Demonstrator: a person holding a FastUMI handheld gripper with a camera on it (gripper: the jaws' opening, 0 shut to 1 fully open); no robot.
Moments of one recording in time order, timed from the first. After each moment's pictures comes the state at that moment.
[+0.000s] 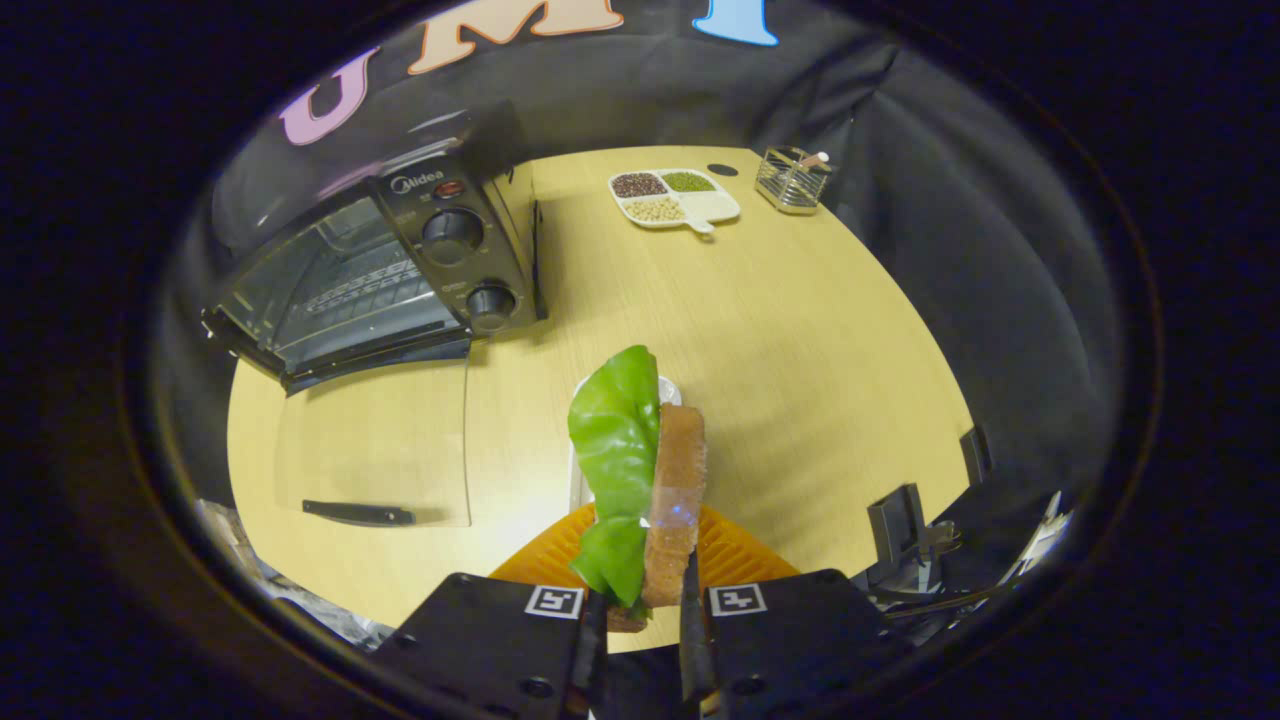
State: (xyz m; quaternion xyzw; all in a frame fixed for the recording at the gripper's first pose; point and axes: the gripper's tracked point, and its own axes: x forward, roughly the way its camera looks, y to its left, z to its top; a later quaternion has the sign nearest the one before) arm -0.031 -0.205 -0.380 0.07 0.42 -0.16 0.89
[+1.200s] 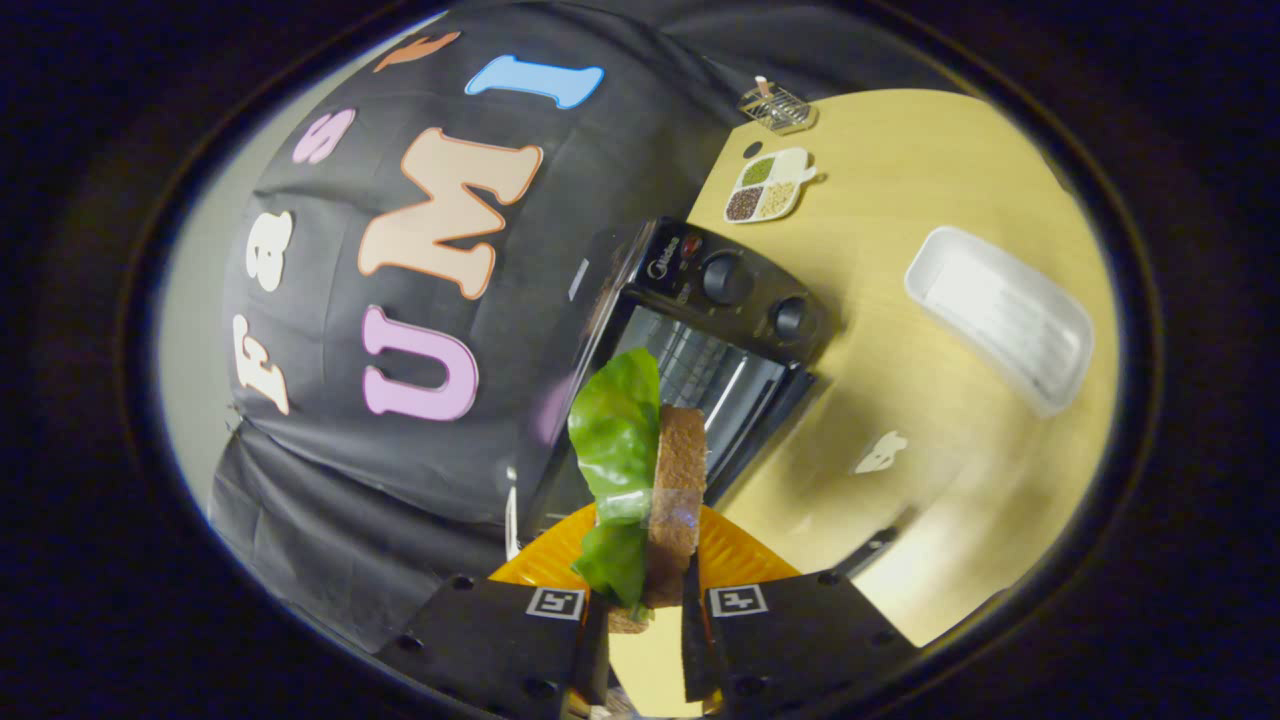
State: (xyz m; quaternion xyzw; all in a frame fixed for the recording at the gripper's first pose) arm 0.068 0.010 -0.284 0.58 0.15 -0.03 0.80
